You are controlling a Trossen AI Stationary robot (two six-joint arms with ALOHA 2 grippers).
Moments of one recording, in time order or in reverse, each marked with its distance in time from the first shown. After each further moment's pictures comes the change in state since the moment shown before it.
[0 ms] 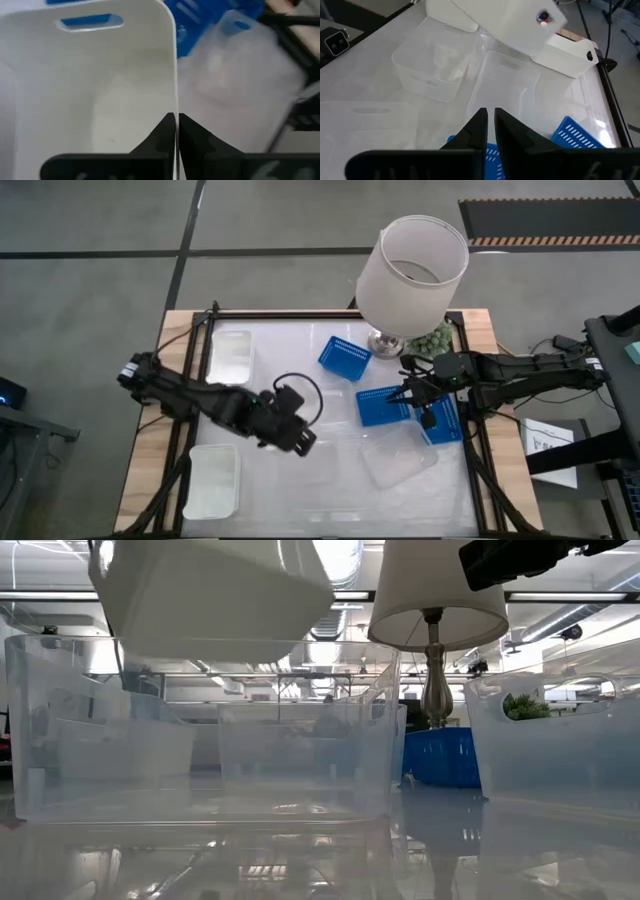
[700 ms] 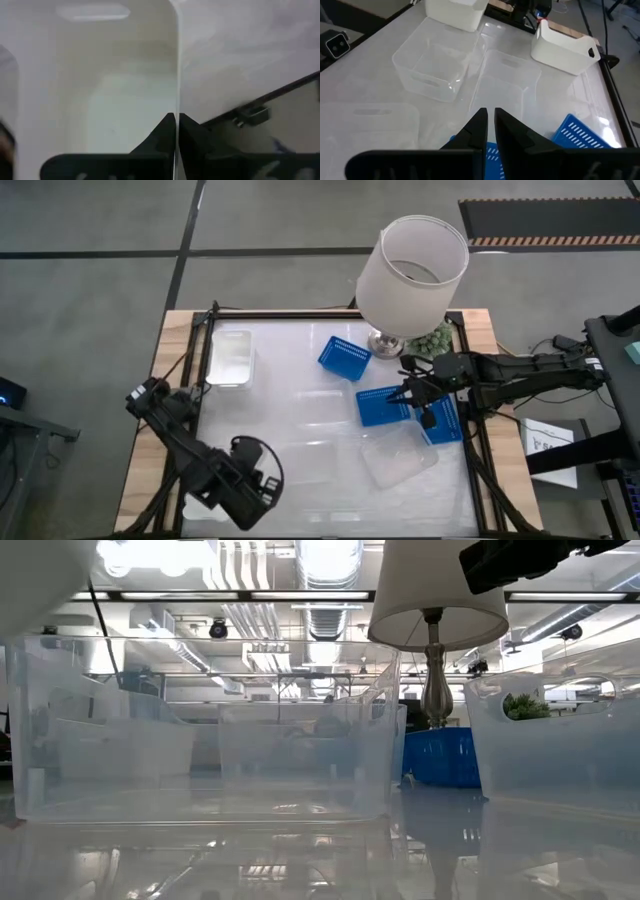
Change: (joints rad) left arm -0.340 0.199 0.296 -0.500 0.277 -0.785; right arm 0.000 0.000 -0.008 0.004 -0.001 0.027
